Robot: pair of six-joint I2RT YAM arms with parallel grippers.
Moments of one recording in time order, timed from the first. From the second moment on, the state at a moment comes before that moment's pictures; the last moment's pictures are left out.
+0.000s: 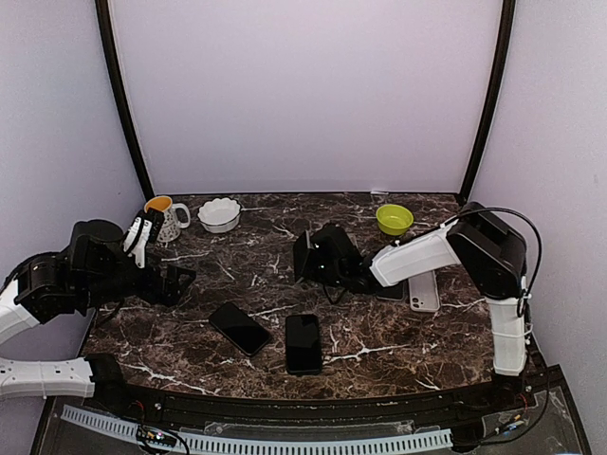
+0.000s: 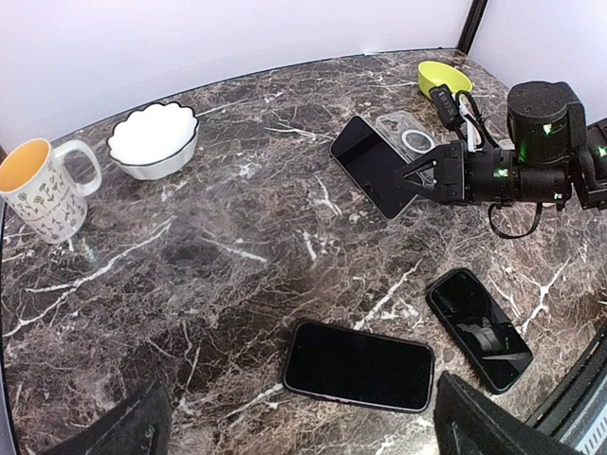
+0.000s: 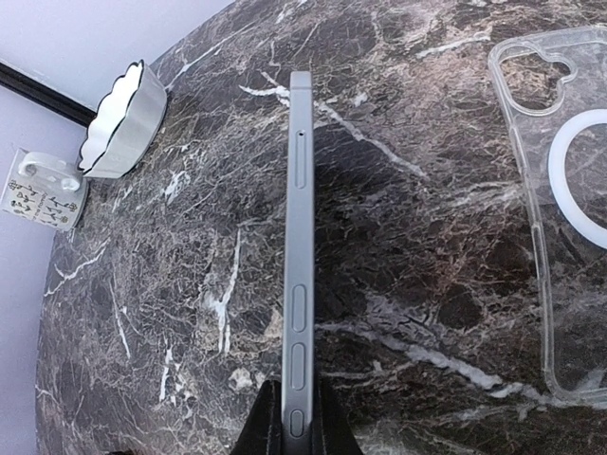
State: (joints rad) left arm -0.86 0.68 0.79 -0.72 -0.33 -0.31; right arm 0.91 2.09 1.24 0.23 0.25 0.92
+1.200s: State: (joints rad) left arm -0.86 0.70 0.78 -0.72 -0.31 -0.30; right arm 0.84 2.10 1.25 0.16 0.21 0.84
